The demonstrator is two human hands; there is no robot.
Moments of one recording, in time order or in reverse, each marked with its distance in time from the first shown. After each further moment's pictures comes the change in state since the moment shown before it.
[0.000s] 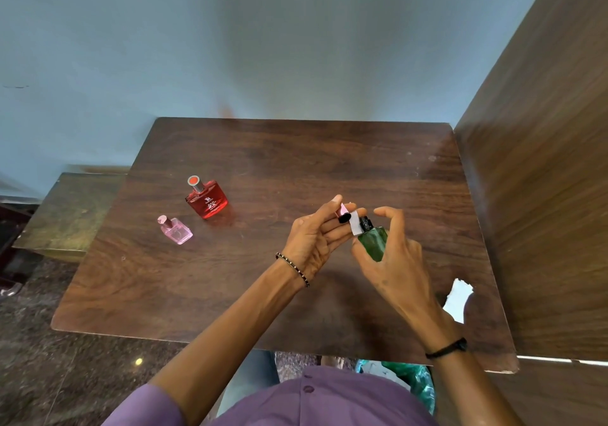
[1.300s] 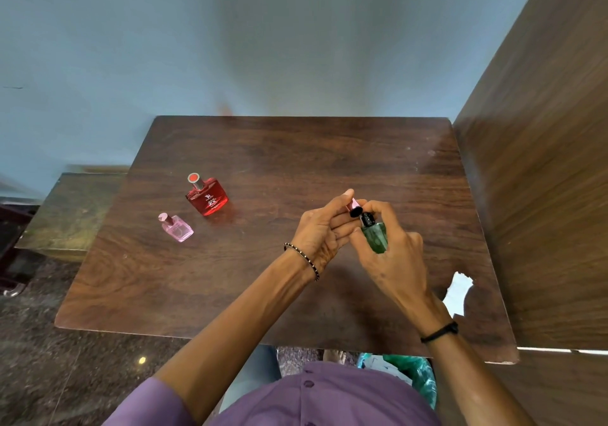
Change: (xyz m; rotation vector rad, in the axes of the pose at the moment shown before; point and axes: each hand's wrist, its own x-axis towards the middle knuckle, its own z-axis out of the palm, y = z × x) left_hand 0.001 -0.001 0.012 0.099 0.034 -0.056; right_hand 0.001 -0.002 0.003 0.133 0.107 -0.177
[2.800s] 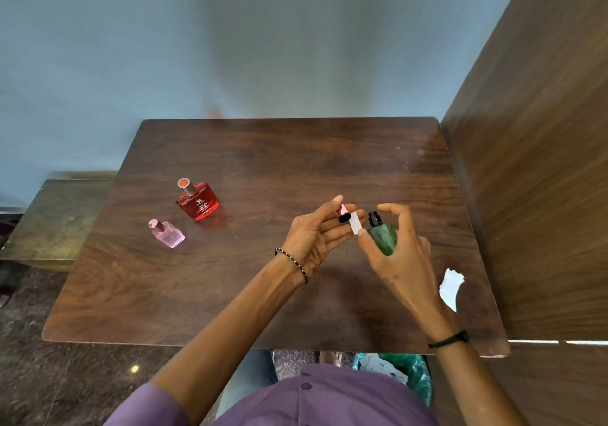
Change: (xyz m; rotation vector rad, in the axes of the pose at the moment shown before) left_hand 0.004 -0.002 -0.008 -0.052 -0.023 -0.035; right_hand -0.009 0.003 -0.017 0.044 -0.062 0.307
